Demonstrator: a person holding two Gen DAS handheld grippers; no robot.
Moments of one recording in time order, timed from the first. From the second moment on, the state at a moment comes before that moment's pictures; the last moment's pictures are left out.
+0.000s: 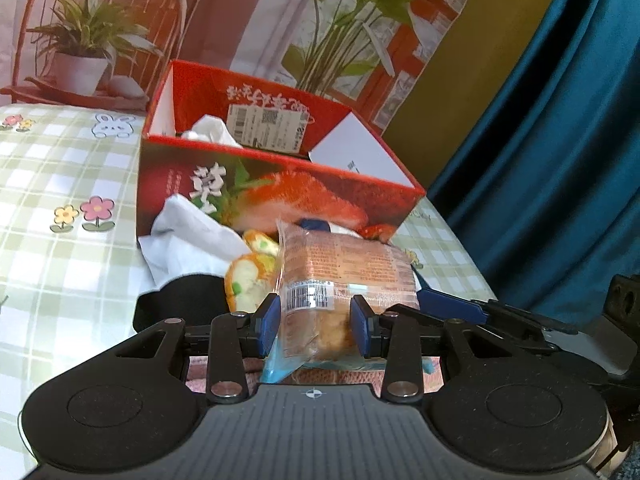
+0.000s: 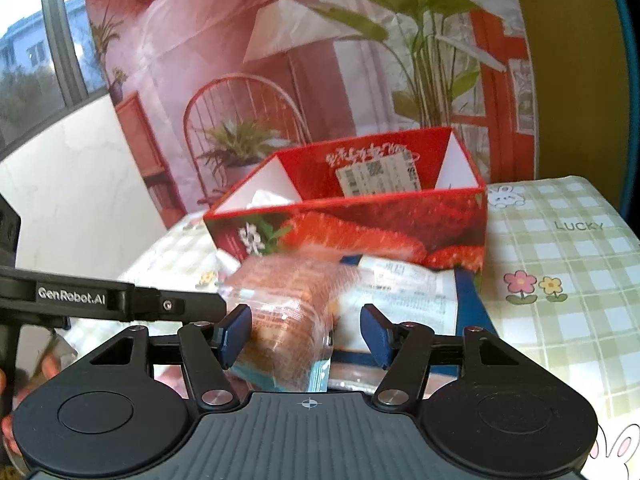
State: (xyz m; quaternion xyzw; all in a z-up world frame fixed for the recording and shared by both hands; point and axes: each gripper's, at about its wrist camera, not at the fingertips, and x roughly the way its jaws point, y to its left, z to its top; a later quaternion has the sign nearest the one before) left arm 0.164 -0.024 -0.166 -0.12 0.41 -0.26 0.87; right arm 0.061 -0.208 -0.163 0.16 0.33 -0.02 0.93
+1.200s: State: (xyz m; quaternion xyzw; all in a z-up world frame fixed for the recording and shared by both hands) left arm 0.188 -0.023 -0.190 -0.14 0.40 -0.30 0.85; right arm 0.069 -0.192 -0.177 0.10 0.37 0.00 0.92
